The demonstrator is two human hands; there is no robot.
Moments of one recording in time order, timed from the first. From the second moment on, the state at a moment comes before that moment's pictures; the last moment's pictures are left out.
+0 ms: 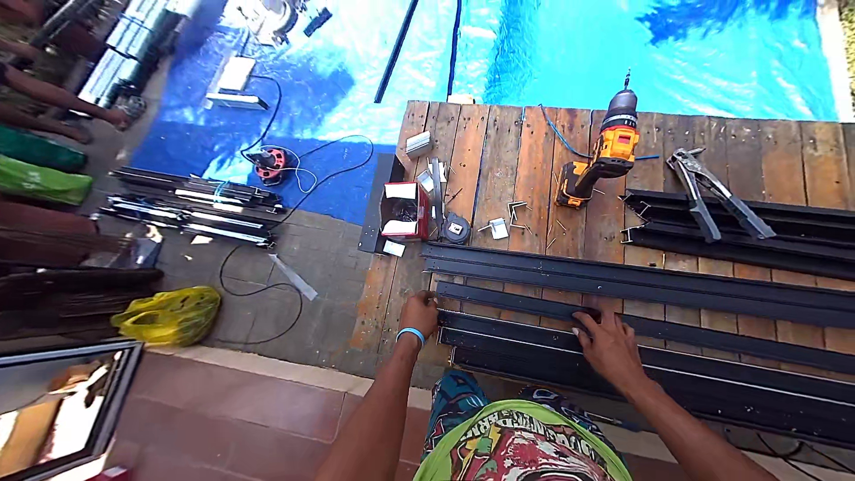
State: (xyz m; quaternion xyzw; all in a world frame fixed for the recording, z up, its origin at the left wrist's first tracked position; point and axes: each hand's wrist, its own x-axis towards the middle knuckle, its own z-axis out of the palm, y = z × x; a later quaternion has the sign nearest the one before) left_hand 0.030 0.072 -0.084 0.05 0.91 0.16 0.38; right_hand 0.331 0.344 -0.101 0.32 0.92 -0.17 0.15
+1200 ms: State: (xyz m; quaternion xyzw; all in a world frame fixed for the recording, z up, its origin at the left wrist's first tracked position) left_hand -0.048 0.265 -0.078 0.37 0.88 0.01 0.30; right_hand 0.304 0.236 0.004 0.65 0.64 -0.40 -0.02
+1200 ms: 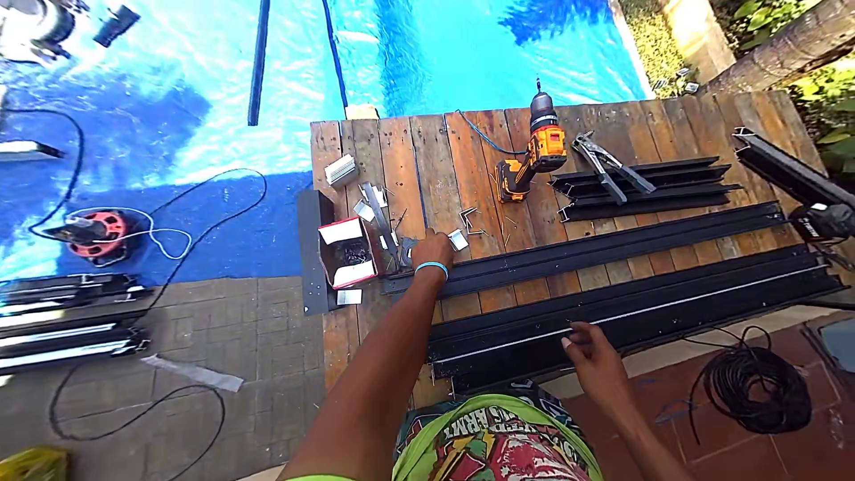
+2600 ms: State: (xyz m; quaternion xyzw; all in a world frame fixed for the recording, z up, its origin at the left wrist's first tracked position) left_hand 0.021 0.045 -0.087 -0.13 0.93 0.24 0.25; right_hand 0.262 0.318 -0.092 0.20 0.92 -0.22 0.24
